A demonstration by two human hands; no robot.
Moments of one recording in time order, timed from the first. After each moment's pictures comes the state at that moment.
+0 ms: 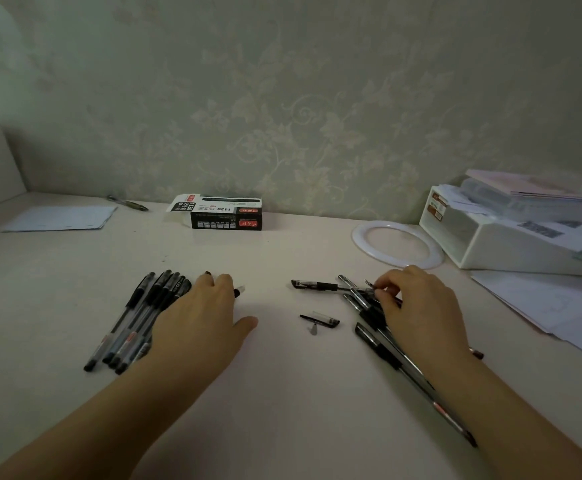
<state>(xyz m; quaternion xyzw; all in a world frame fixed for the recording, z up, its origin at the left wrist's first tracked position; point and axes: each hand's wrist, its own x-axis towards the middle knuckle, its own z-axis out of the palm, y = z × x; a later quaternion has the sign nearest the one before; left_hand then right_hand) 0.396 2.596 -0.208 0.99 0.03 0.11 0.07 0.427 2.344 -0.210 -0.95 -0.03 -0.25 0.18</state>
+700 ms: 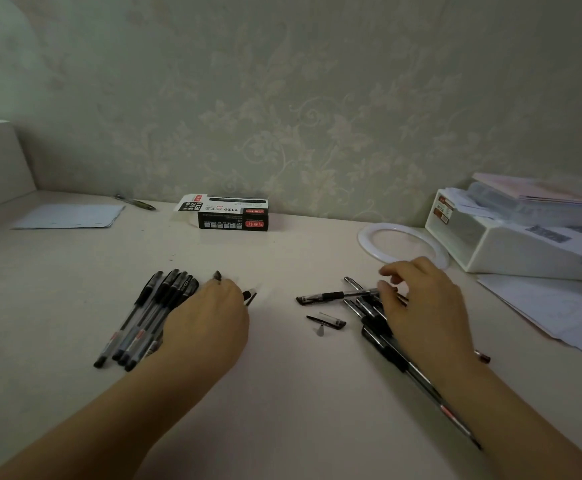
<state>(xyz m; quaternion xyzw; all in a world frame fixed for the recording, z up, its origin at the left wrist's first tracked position) 0.403 2.596 -0.213 0.99 0.04 0.14 0.05 0.423 2.352 -0.206 -0.93 -0.05 -0.30 0.21</state>
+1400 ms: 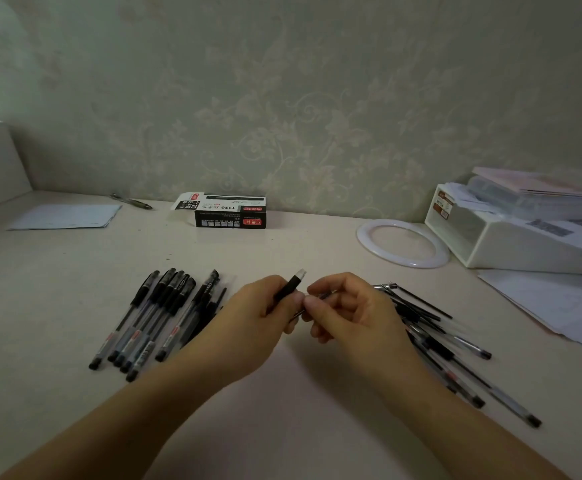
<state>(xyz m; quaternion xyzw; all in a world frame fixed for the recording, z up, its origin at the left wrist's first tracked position) 0.397 2.572 -0.208 0.86 -0.15 0.05 0.49 0.395 2.409 -0.212 -0.74 -0.14 -0.04 0.66</state>
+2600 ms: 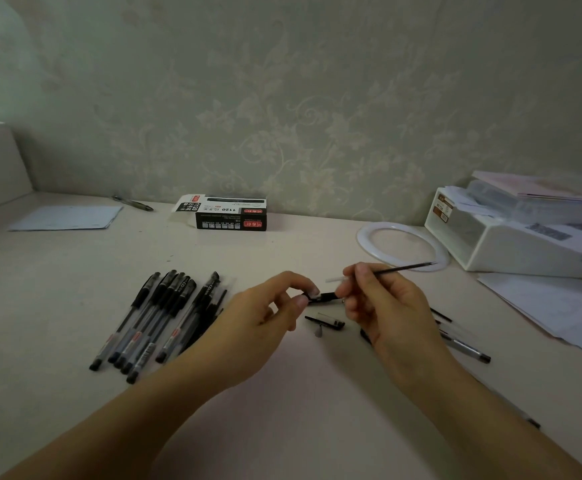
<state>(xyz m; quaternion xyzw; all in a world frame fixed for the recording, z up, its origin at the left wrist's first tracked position) 0.398 2.576 -0.214 0.85 -0.19 0.06 0.48 0.409 2.390 -0.202 -0.63 -0.06 -0.05 0.77</state>
